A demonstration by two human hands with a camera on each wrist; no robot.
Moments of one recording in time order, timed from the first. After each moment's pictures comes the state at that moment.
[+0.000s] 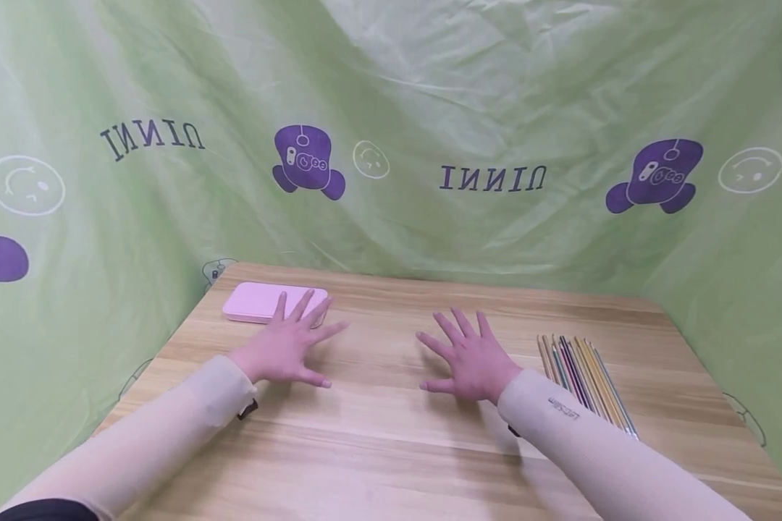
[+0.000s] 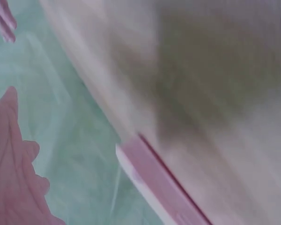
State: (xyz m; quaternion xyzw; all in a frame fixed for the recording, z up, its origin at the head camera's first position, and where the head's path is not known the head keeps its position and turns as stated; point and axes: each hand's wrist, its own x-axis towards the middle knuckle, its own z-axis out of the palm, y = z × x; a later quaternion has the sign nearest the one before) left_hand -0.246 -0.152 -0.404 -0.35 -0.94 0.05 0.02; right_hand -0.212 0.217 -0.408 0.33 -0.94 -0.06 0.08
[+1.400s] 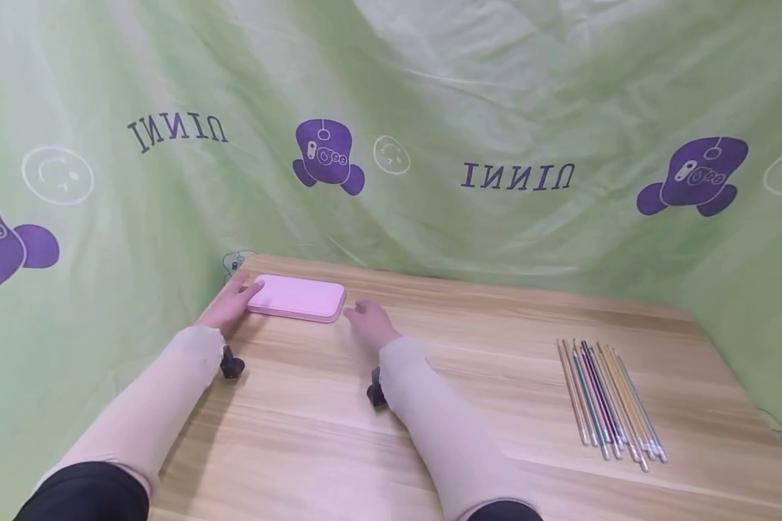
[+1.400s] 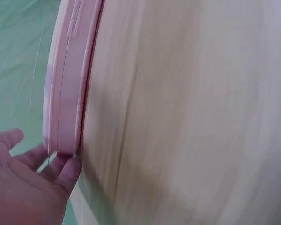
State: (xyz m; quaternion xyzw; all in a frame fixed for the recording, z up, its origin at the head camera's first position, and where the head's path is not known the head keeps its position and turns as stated) left_hand -0.317 -0.293 -0.434 0.05 -0.89 -0.45 -0.03; right_hand -0.298 0.019 -0.442 0.07 -0.84 0.52 -0.10
